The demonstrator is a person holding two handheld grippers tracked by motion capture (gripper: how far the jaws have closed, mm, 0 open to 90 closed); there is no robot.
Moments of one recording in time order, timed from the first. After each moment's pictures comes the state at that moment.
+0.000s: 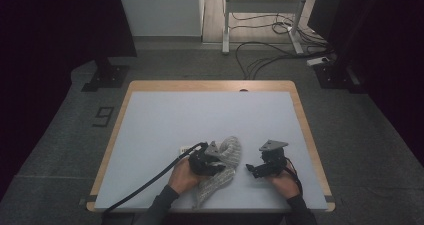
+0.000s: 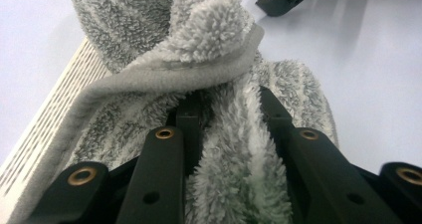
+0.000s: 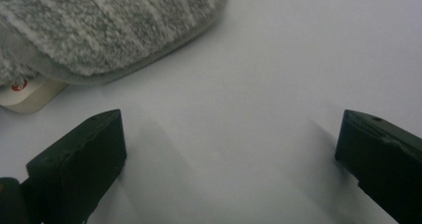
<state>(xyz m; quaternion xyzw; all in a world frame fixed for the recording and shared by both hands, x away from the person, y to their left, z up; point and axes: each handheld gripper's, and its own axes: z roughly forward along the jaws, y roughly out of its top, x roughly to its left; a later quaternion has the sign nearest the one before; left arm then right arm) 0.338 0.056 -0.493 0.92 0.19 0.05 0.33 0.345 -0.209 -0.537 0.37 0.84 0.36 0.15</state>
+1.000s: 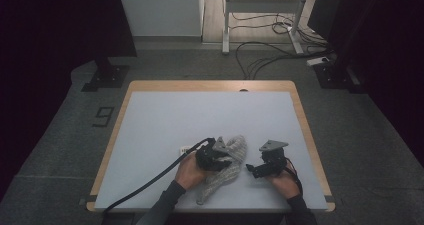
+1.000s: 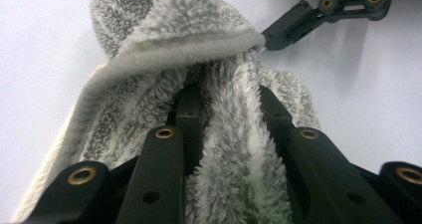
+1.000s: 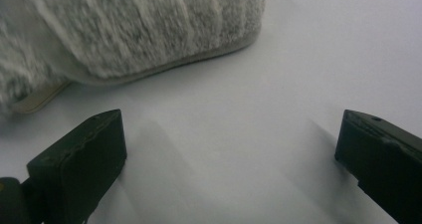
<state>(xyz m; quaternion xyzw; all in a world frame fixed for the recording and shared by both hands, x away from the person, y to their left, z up) 0.348 0.045 -0.478 0.92 0.18 0.06 0.33 0.345 -0.209 -0.537 0.37 0.84 0.36 0.15</state>
